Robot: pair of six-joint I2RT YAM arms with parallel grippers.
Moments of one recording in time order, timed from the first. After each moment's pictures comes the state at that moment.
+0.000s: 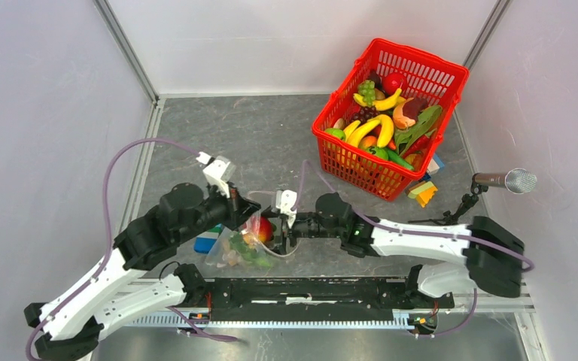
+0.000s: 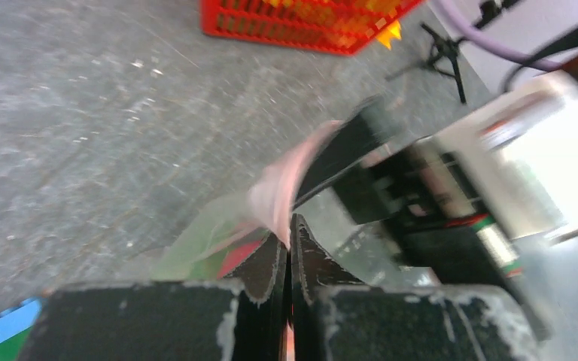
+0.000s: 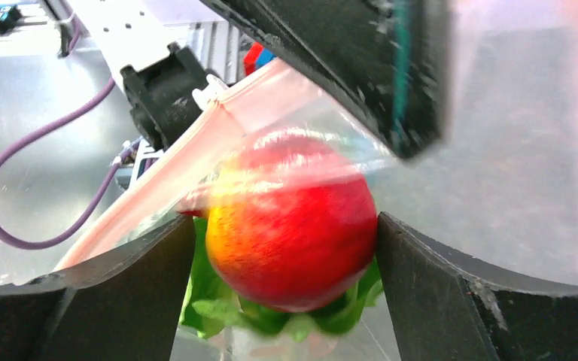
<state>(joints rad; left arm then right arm) -0.89 0.69 0.96 -0.65 -0.01 -0.44 1.17 1.40 0.73 0.56 -0.38 -0.02</state>
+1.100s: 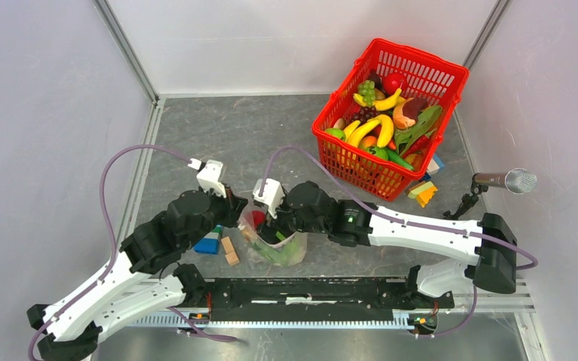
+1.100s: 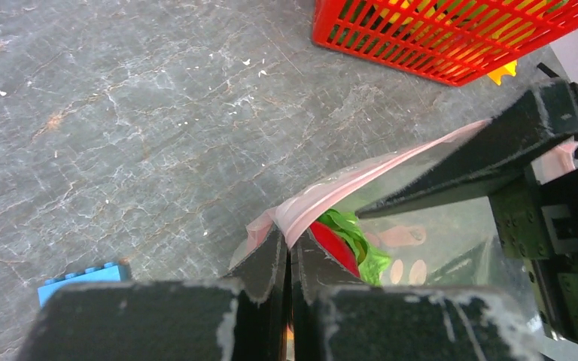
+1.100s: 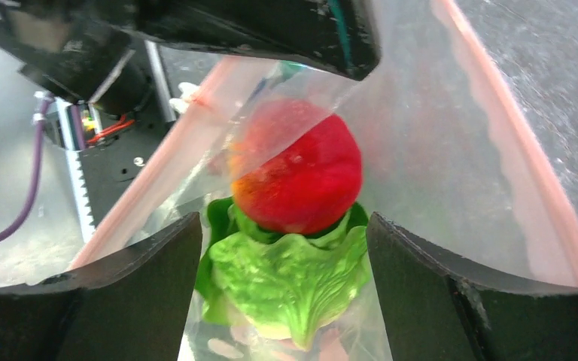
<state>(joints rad) -0.89 0.63 0.84 -0.63 -0.33 -0.45 1.23 1.38 1.08 -0.19 -0.01 0.02</state>
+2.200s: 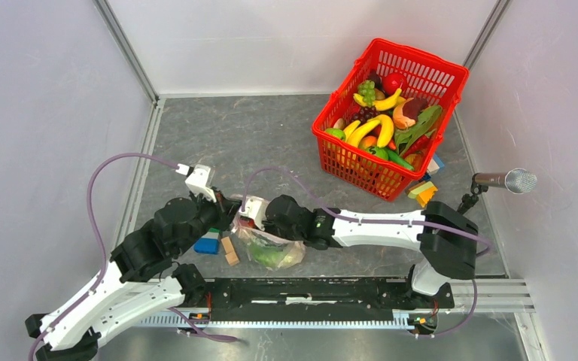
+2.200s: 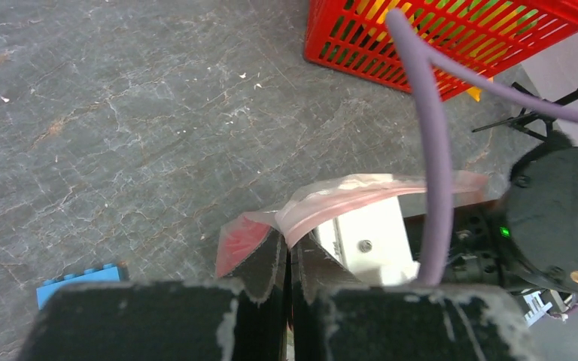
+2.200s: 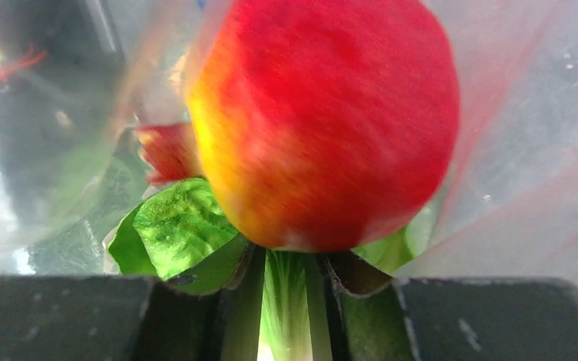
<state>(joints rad) -0.89 0.53 0.81 -0.64 -0.34 -0.46 1.24 1.63 1.07 -0.17 -0.03 0.01</state>
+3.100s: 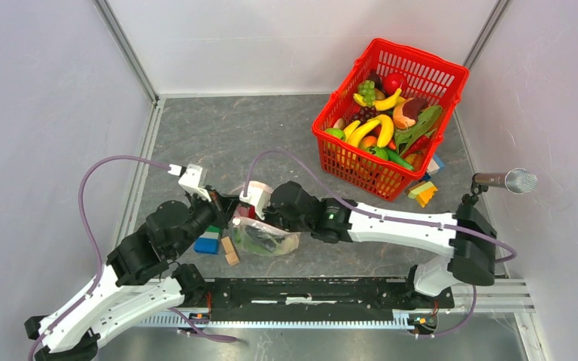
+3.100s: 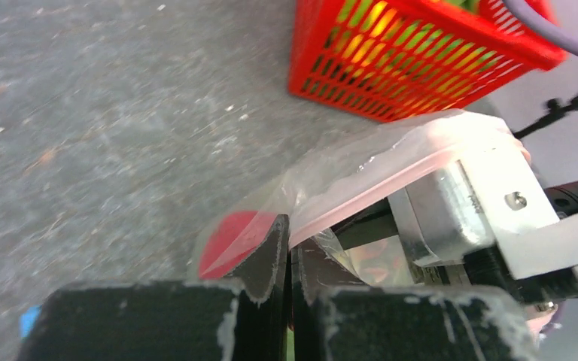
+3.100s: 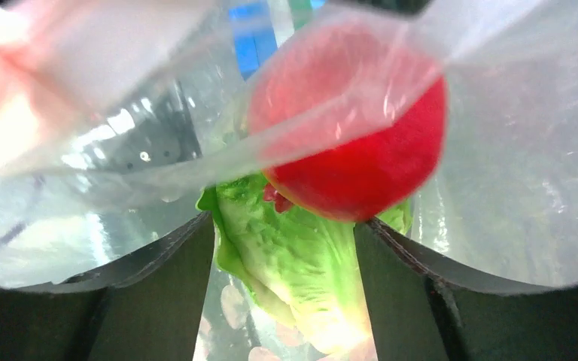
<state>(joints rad) -0.89 0.48 0.81 -0.61 -0.38 -0.46 1.23 1.54 1.15 -0.21 -0.07 0.06</state>
